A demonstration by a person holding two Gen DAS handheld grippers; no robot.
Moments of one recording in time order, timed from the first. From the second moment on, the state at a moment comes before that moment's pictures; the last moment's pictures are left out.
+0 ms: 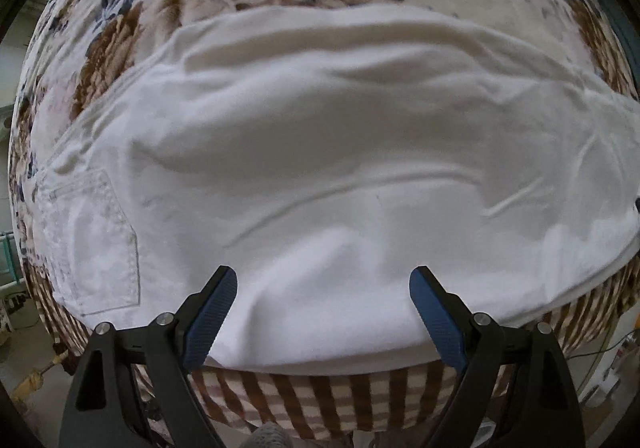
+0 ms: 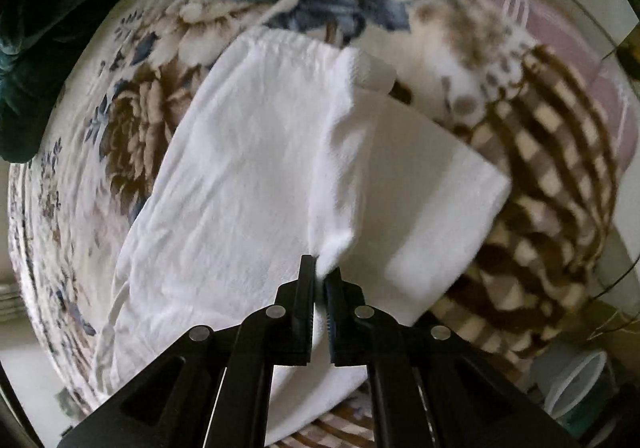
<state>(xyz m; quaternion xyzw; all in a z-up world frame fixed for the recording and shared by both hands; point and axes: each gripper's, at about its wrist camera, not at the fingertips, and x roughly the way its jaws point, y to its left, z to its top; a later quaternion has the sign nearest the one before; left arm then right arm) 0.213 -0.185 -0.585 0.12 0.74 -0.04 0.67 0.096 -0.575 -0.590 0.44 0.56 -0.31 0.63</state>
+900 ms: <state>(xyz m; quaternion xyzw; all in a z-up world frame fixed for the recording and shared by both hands) 0.151 -0.044 -0.561 -0.10 0.74 0.03 0.67 0.079 -0.480 -0.575 0.52 0.60 -0.20 0.58</state>
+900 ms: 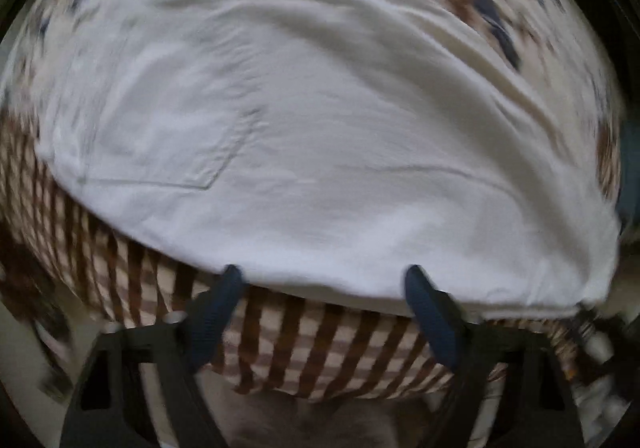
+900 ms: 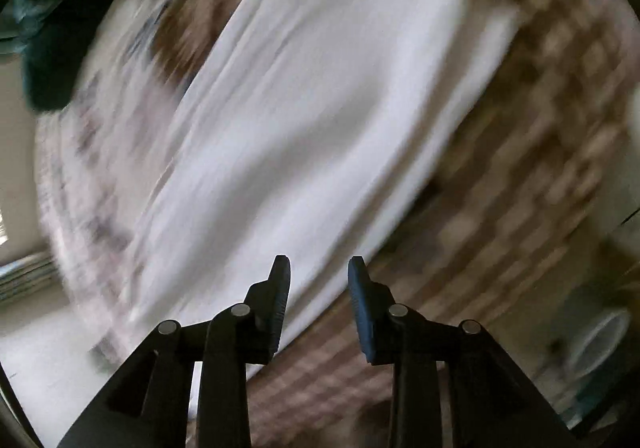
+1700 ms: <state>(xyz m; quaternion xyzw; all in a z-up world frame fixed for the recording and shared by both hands) 0.092 0.025 -0.602 -0.27 0.73 0.09 0.62 0.105 -0.368 -0.622 0.53 0.62 -0.15 0.56</state>
